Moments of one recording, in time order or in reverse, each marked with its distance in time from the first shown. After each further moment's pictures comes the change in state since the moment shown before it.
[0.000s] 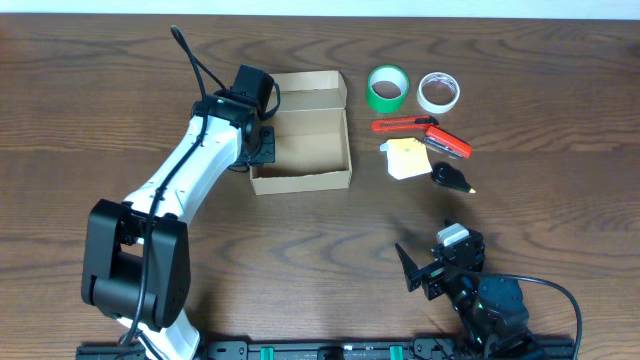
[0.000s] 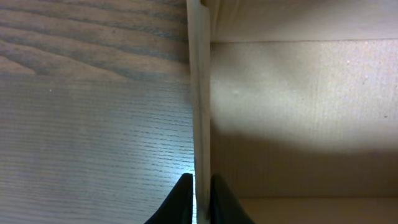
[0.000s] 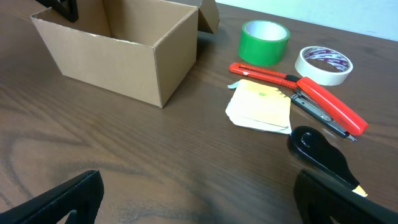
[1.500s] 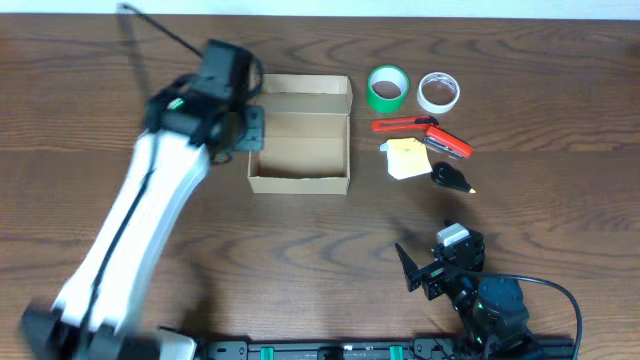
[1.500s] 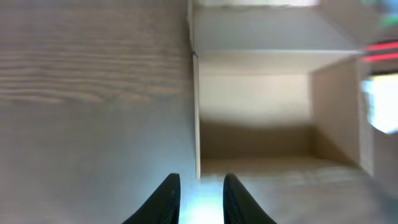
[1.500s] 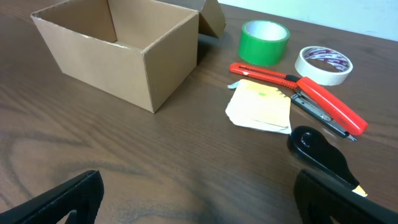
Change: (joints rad) left arm -0.002 -0.329 0.163 -0.238 0.033 0.084; right arm 0.000 0.000 0.000 0.000 0.000 0.000
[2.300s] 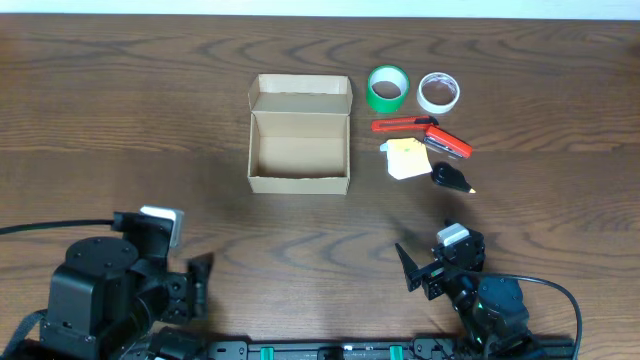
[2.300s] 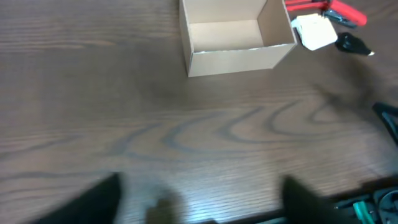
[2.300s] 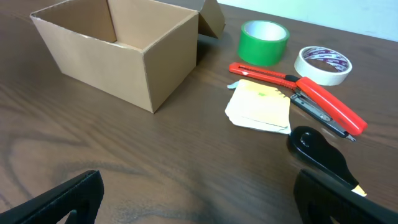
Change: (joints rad) left arm -0.023 -0.811 -0.240 -0.338 0.086 0.069; right arm 0.000 0.000 0.000 0.000 0.002 0.000
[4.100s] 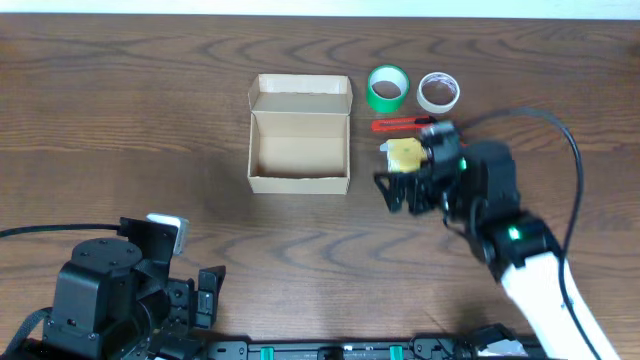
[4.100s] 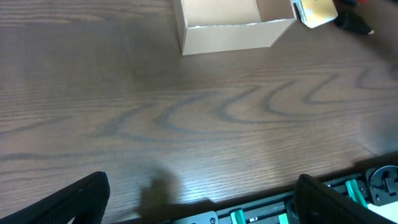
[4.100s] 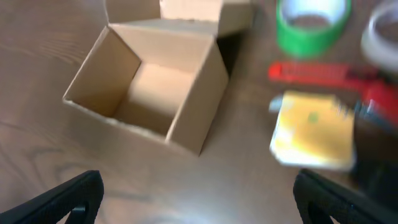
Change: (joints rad) left arm 0.000 0.004 -0.003 -0.066 0.037 -0.003; right arm -0.138 1.086 0.687 0.056 -0.275 0.195
